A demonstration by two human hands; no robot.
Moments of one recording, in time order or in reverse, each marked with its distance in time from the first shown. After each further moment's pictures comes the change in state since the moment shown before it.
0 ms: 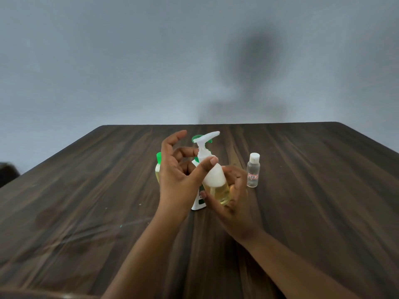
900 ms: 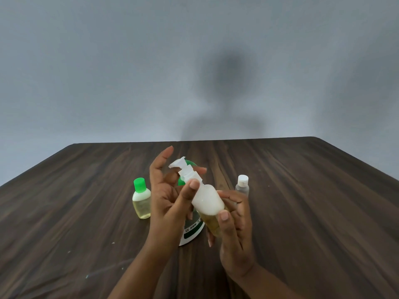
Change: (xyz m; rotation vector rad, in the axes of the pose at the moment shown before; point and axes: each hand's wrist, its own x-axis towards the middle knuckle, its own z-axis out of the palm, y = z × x) left_hand 0.022 -0.032 0.012 -0.318 -0.178 0.150; right_hand 0.001 -0.003 -0.002 0.209 0.143 0.136
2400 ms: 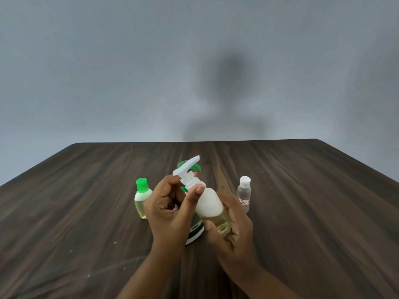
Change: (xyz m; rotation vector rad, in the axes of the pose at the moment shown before) left_hand -0.003 -0.019 -0.003 0.283 0.266 0.259; right_hand 0.002 0.015 -0.011 -0.325 -0.082 -0.145
